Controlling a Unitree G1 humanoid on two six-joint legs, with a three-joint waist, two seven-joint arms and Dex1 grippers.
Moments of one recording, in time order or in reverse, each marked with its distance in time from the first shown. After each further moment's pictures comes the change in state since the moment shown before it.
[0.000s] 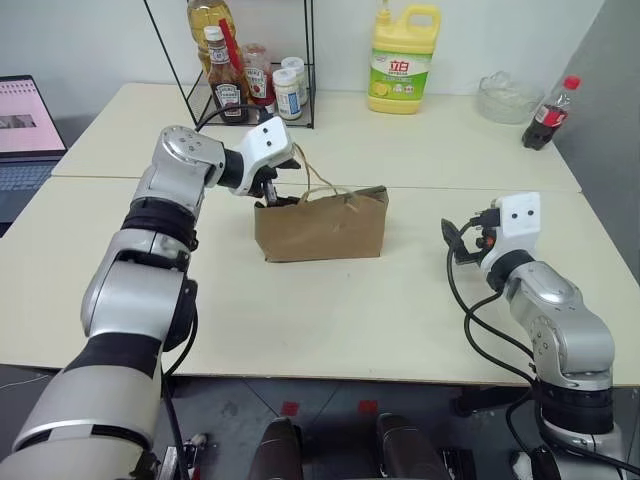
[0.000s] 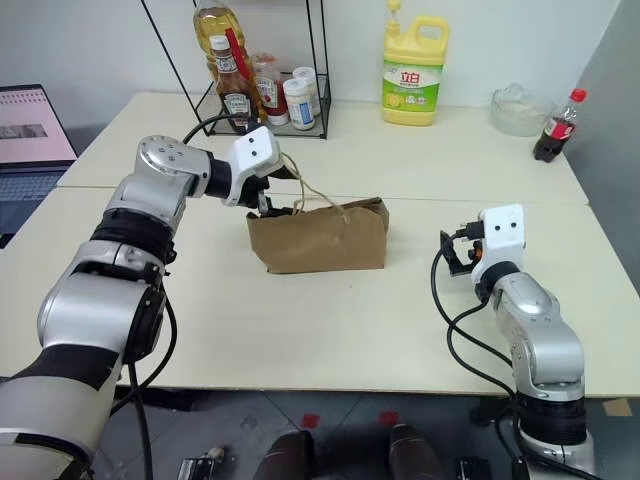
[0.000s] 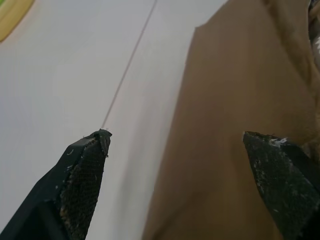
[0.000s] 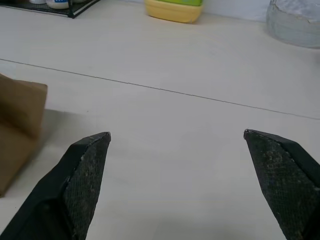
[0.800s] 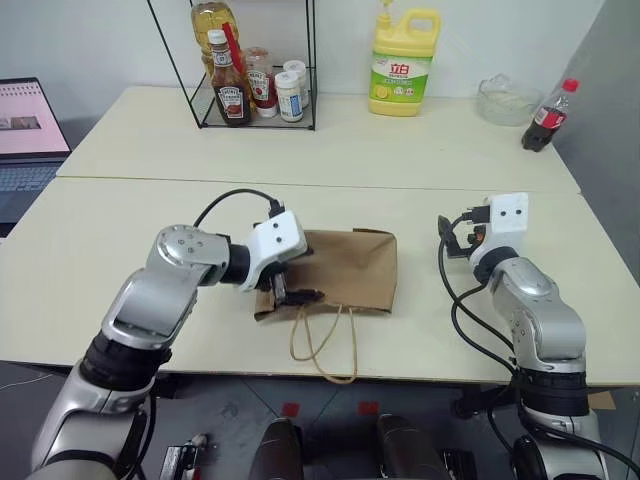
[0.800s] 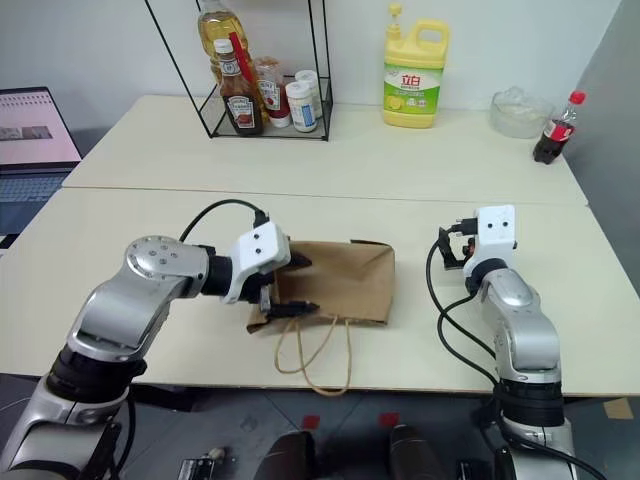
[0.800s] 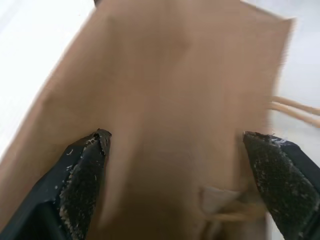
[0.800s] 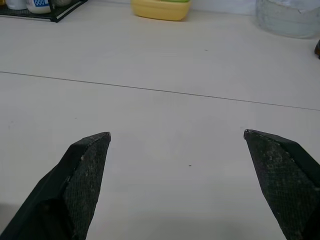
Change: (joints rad) left arm 0.626 0.190 -0.005 -1.172 -0.209 0.728 0.125; right arm -0.038 0.070 0.026 0.103 -0.032 -0.074 -0.040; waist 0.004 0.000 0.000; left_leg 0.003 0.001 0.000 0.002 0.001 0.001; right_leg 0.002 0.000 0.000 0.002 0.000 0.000
